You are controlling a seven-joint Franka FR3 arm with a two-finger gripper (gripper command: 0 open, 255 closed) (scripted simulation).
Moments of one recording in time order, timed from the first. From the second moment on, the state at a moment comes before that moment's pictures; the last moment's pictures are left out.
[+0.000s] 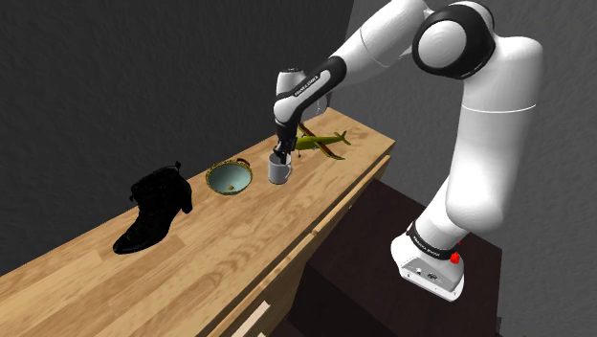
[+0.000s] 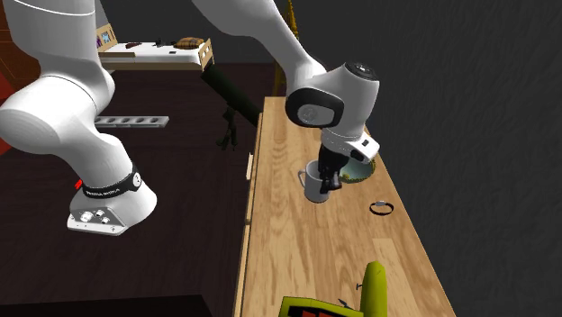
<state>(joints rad) 0.01 0.40 -0.03 -2.11 0.11 2.41 -0.18</state>
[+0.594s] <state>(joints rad) 0.02 0.31 -0.04 -2.09 0.09 2.31 -0.17</state>
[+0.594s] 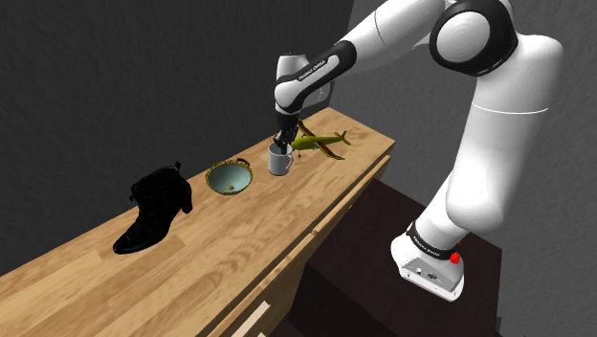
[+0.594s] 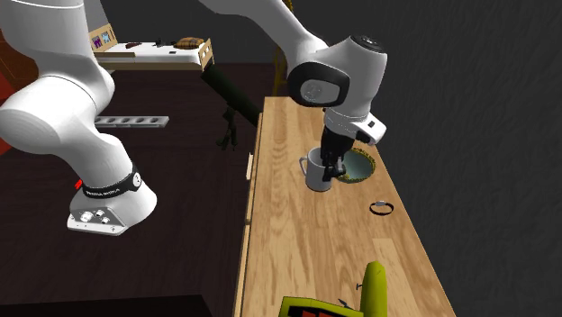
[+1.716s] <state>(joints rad) 0.11 0.45 0.01 -1.72 0.08 2.08 -0.01</state>
